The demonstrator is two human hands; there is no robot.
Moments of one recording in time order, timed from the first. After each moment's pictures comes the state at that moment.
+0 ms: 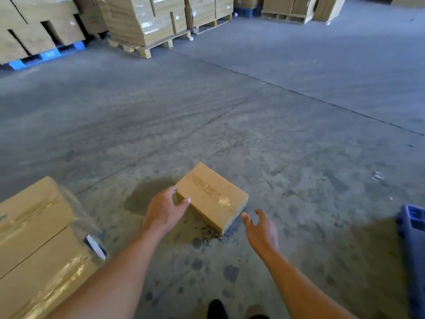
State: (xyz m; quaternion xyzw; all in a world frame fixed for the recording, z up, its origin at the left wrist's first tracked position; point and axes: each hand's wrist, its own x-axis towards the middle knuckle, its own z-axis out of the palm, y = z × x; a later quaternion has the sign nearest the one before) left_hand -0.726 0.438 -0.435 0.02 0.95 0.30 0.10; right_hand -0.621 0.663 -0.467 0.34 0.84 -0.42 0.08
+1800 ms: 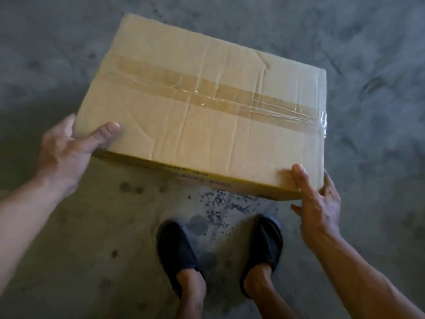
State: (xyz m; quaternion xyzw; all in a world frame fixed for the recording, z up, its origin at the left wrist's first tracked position) left_hand -1.160 0.364 -1.020 -0.07 0.86 0.47 0.21; right_hand -0.906 0.678 -0.988 0.62 0.57 -0.54 -0.05
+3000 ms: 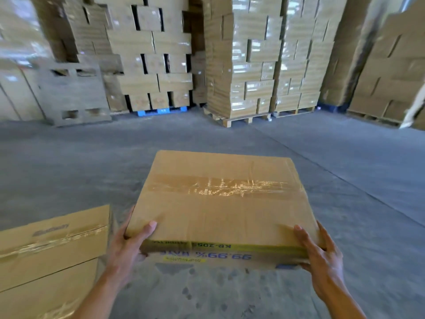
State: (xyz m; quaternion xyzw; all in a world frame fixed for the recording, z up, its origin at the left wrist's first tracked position) left_hand -0.745 0.395 -0.341 -0.16 0.62 0.76 -0.15; right_hand -0.806 0.771 -0.355 0.17 0.64 -0.74 -0.11
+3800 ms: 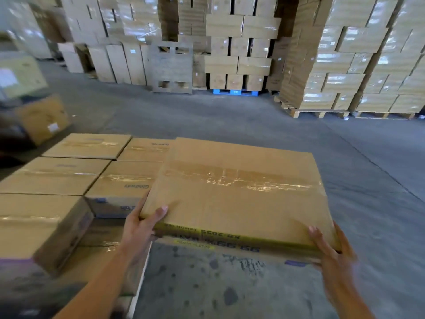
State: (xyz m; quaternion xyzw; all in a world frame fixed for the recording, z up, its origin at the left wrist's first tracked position) left_hand -0.321 0.500 -0.336 -0.28 0.55 0.74 -0.26; right_hand -0.488 0.855 -0.352 0.03 0.66 -0.75 -0.01
